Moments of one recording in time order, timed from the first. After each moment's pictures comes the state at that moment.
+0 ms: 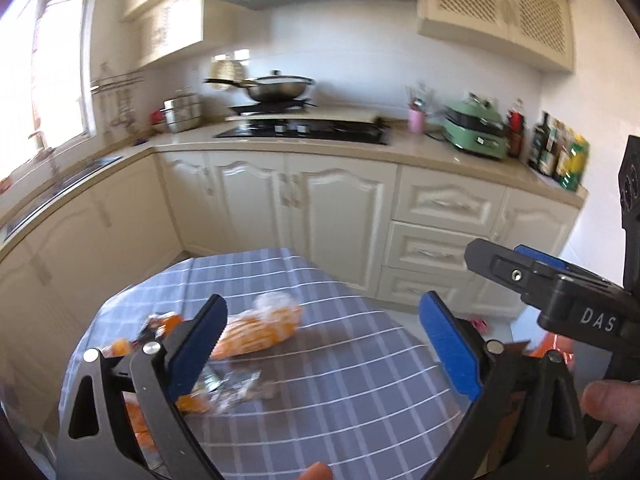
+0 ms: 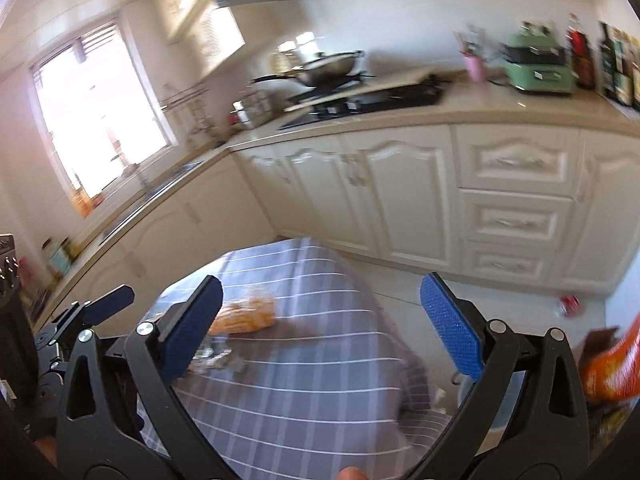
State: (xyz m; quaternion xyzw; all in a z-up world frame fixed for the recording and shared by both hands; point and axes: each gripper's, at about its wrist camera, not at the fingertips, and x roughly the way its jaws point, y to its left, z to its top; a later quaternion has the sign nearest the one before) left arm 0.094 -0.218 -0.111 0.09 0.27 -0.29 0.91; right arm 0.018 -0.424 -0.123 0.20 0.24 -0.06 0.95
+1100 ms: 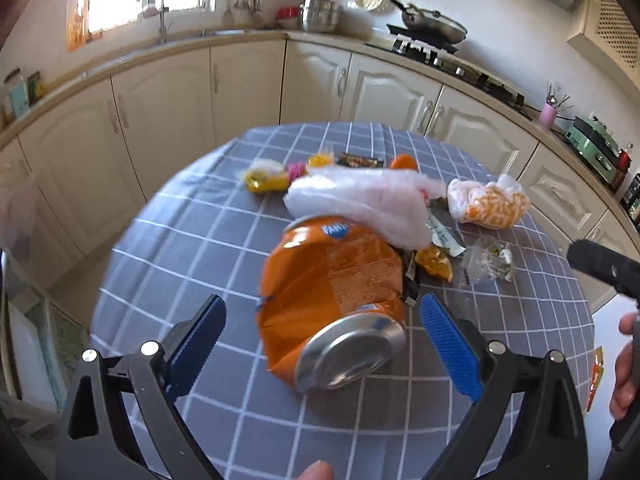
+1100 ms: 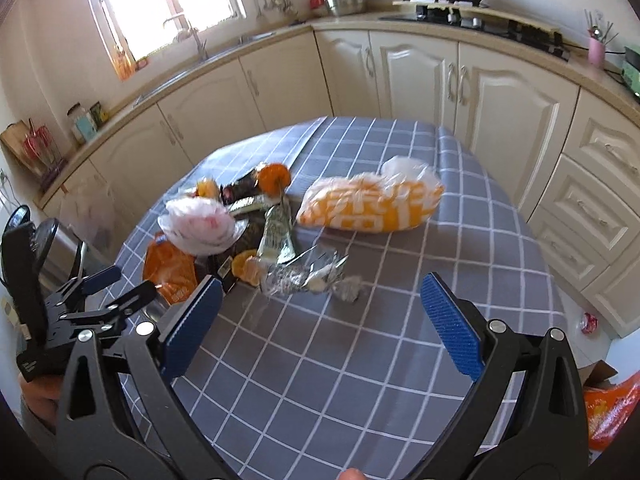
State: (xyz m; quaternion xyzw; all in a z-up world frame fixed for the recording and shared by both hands) left arm 0.167 -0.006 -0.255 -0.01 0.42 -0.13 0.90; right arm 0.109 -0.274 -0.214 0.10 0.41 0.06 0.91
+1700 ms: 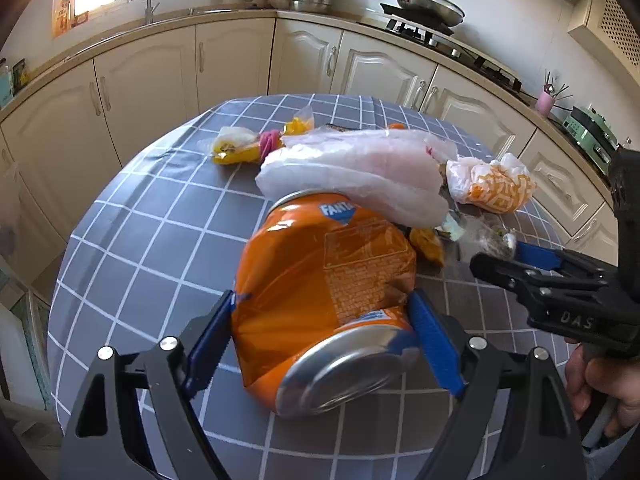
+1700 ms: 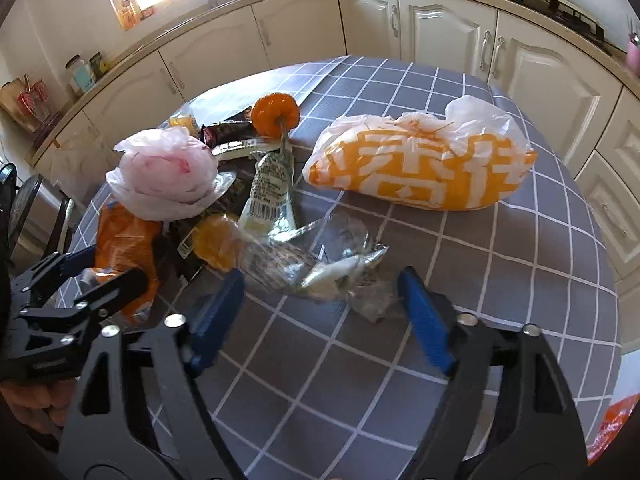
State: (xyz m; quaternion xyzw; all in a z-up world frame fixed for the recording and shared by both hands) left arm 0.177 -0.024 -0.277 -0.02 0.44 -0.16 0.88; right arm 0.159 -0.251 -0.275 0.06 0.46 0.09 0.88
